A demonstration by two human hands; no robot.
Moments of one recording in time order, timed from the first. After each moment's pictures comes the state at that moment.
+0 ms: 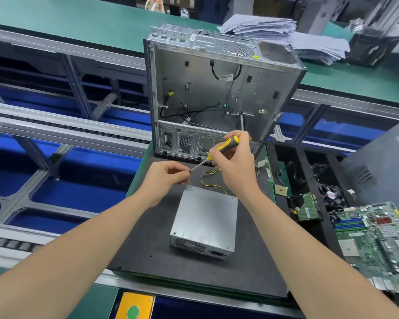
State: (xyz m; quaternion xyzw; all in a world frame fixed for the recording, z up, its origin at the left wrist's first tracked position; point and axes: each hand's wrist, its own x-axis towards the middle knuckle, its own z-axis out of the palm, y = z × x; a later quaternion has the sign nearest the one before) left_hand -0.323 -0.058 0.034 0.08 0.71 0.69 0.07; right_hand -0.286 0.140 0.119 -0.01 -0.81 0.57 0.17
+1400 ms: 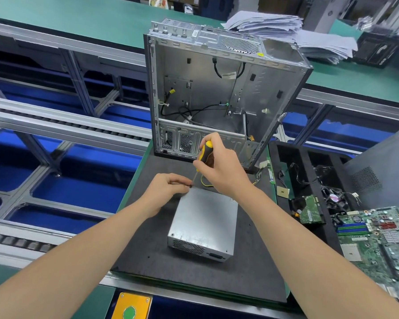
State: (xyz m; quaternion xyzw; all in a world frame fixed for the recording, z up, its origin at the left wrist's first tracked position) left_hand -0.313 -0.055 0.013 0.03 0.72 0.67 0.17; right_hand -0.303 0.136 0.110 0.15 -0.91 0.39 0.05
